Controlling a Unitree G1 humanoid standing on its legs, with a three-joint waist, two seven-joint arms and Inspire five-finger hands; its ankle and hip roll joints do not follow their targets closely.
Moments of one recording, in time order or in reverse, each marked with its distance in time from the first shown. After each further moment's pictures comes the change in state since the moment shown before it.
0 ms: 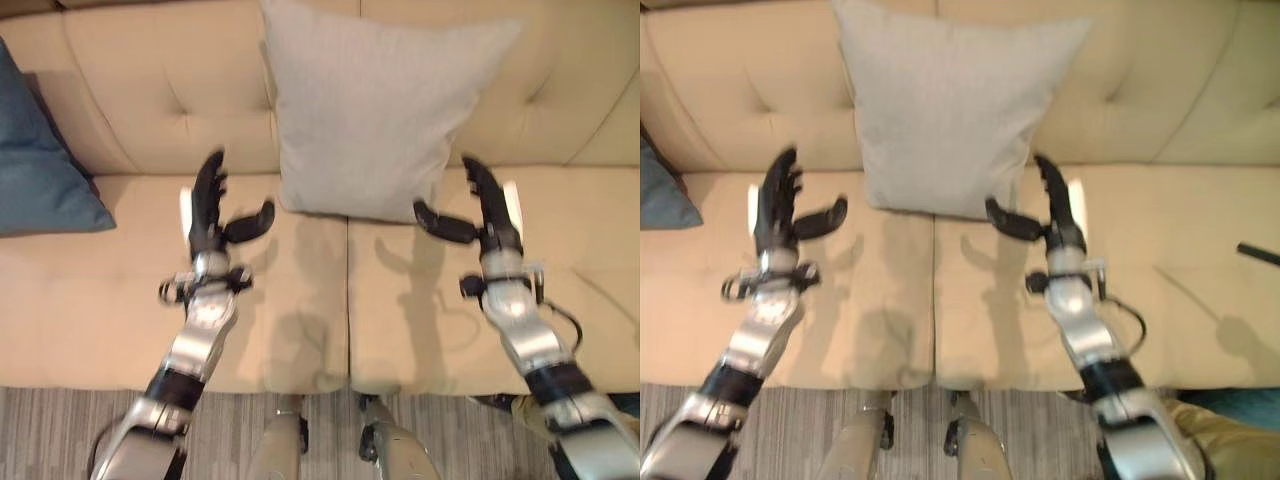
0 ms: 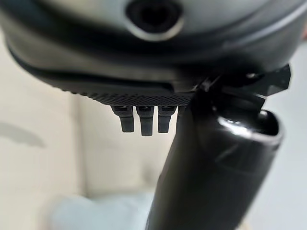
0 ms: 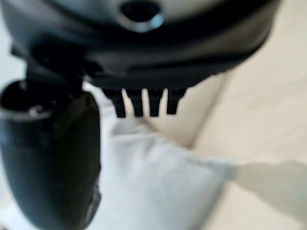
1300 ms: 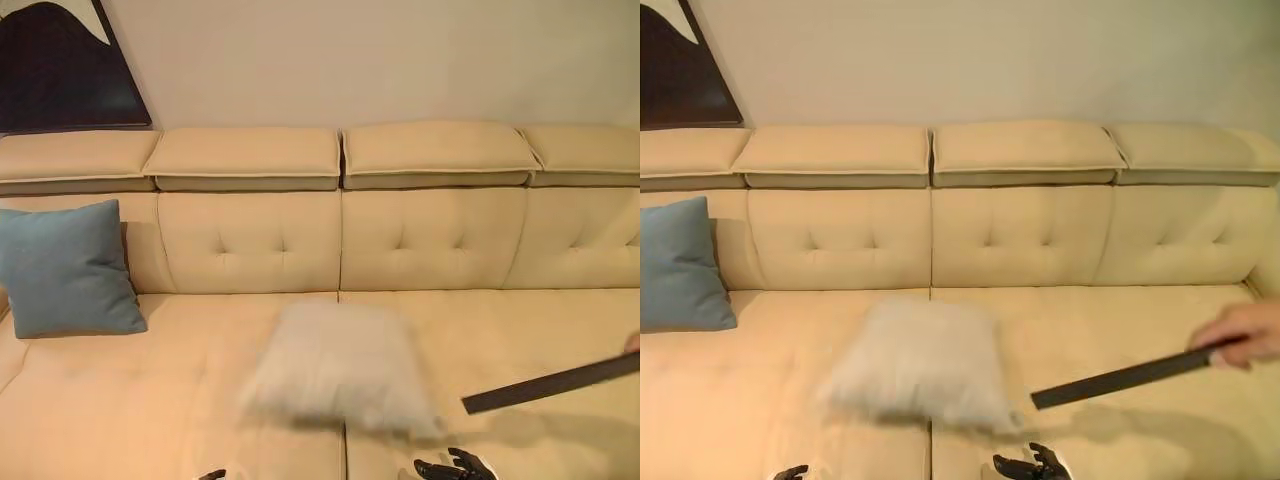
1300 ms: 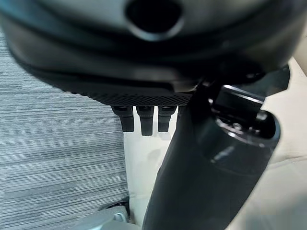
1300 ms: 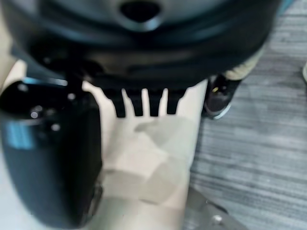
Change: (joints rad) left arm 0.340 -0.189 -0.001 0.897 0.220 0.111 -0.279; right arm 0.342 0.291 0.007 0.816 -0.115 0.026 0.181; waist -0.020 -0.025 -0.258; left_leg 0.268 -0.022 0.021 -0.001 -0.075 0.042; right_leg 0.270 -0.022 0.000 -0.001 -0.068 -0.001
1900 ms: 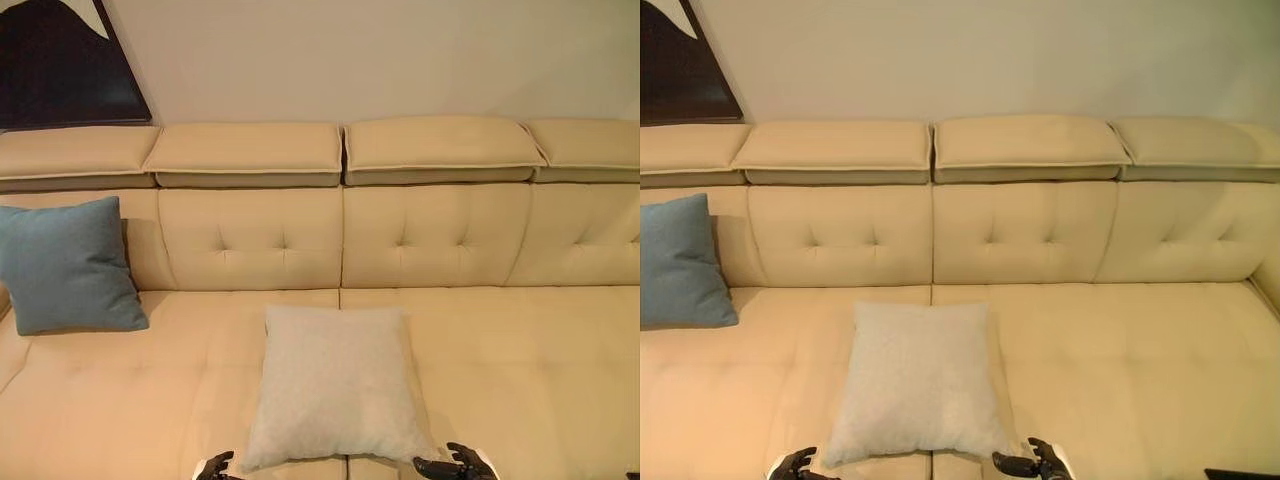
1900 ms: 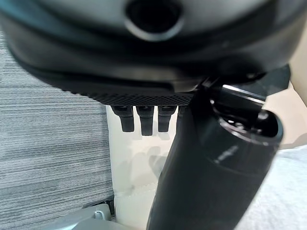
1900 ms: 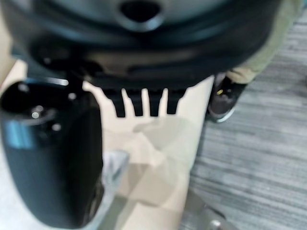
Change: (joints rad) left arm -0.034 -0.009 -0.005 -0.003 0.000 -0.001 -0.001; right arm -0.026 -0.003 0.015 -0.005 -0.019 0.005 -0.019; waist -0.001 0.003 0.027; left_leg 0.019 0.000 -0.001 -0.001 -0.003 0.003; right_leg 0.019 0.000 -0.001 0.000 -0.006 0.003
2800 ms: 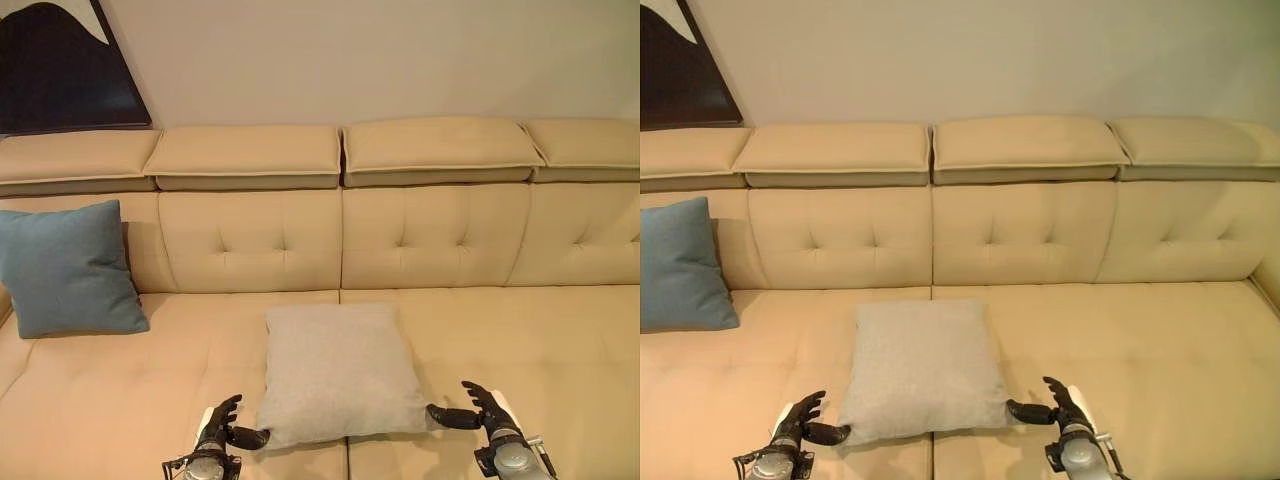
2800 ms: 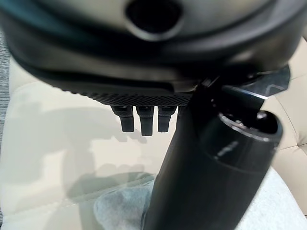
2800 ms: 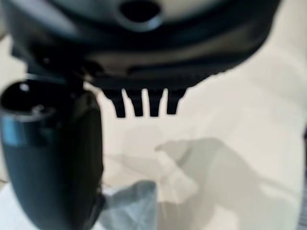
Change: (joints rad) left arm -0.022 0.038 -0.004 -0.280 -0.045 0.002 0.003; right arm -0.041 -0.140 -0.028 -0.286 0.007 0.019 -0.019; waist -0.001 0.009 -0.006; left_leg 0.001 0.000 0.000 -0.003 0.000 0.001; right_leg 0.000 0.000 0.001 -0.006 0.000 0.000
